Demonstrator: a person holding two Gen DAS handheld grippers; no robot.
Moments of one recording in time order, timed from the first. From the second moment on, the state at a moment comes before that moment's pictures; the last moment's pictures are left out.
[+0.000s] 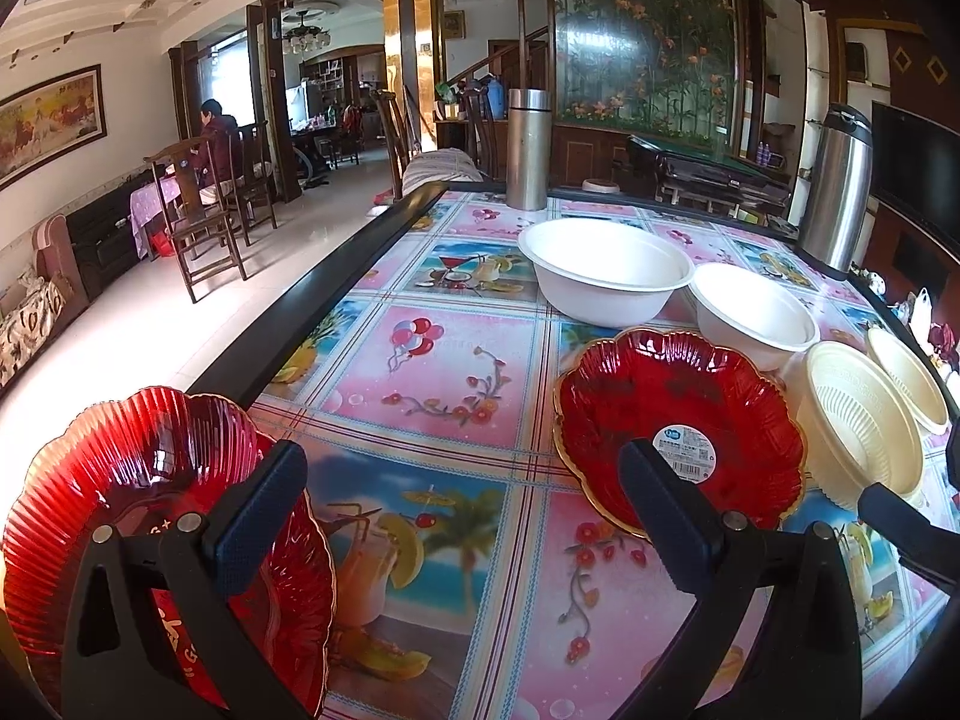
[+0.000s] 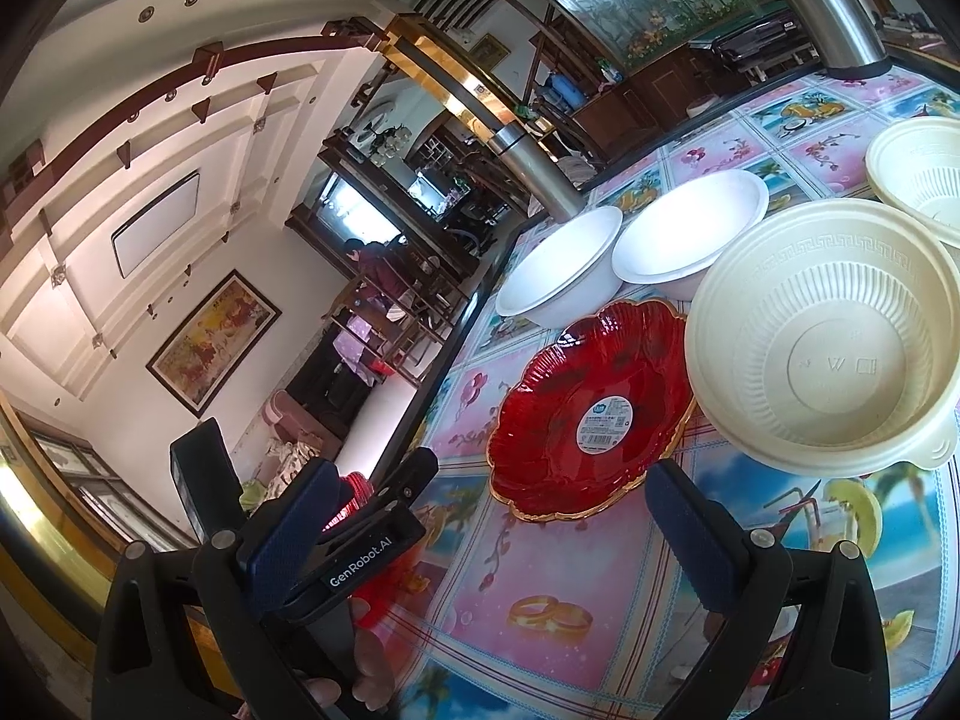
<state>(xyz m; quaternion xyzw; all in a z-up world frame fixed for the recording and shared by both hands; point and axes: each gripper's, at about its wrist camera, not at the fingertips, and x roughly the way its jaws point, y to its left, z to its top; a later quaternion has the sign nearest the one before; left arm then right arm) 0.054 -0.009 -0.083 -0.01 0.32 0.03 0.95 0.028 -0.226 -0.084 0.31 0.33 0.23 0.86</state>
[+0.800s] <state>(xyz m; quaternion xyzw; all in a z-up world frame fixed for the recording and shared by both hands) 0.173 0.001 -0.098 -0.12 0.63 -0.07 0.77 0.062 -0.257 -0.130 0.48 0.37 0.18 0.77</state>
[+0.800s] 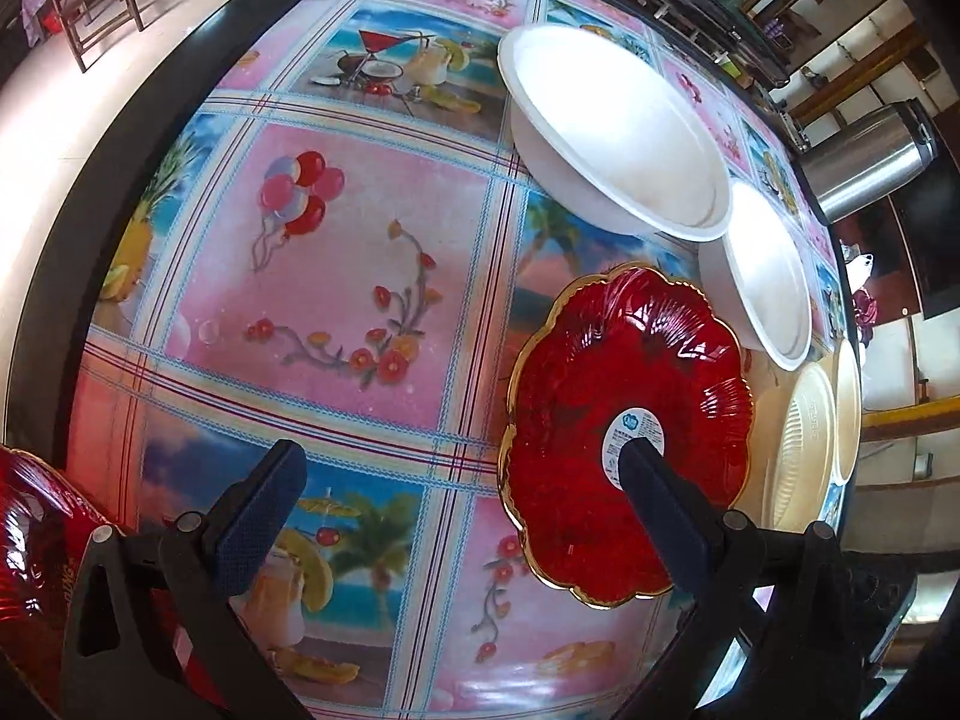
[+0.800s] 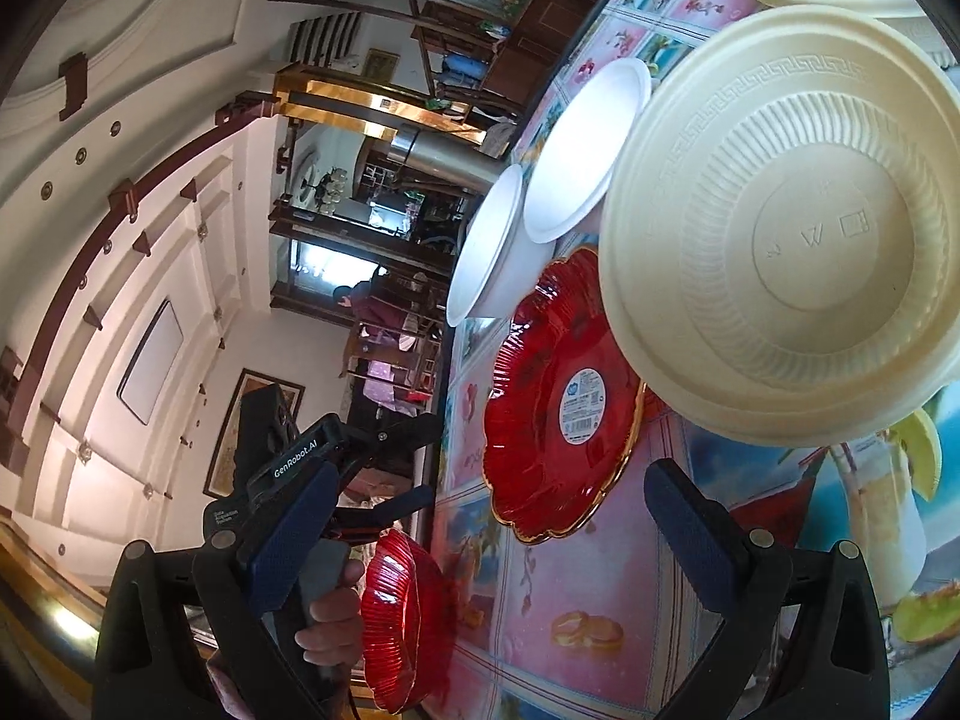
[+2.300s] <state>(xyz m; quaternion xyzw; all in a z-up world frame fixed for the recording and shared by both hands) 0.146 0.009 -0.113 -0.18 0.59 -0.09 0.78 0.080 -0.258 -0.159 0.46 0.42 0.11 0.77</state>
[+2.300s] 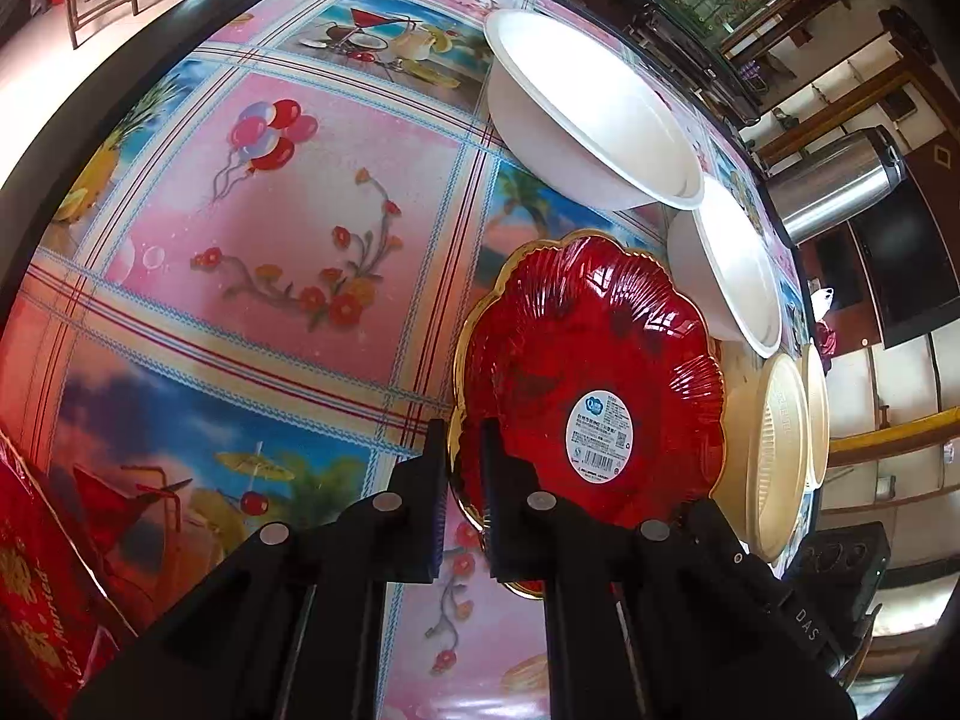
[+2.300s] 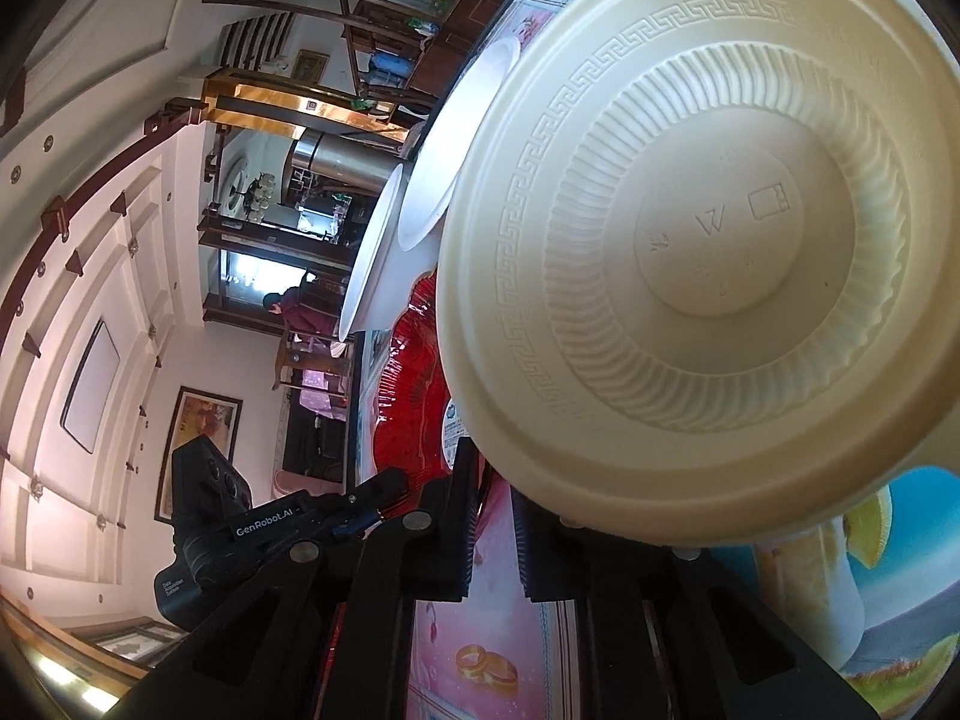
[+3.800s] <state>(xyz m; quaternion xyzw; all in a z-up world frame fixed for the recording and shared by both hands) -0.027 0.208 -0.042 -0.21 0.46 0.04 0.86 0.030 -0.040 -0.084 0.26 0.44 0.31 0.80</state>
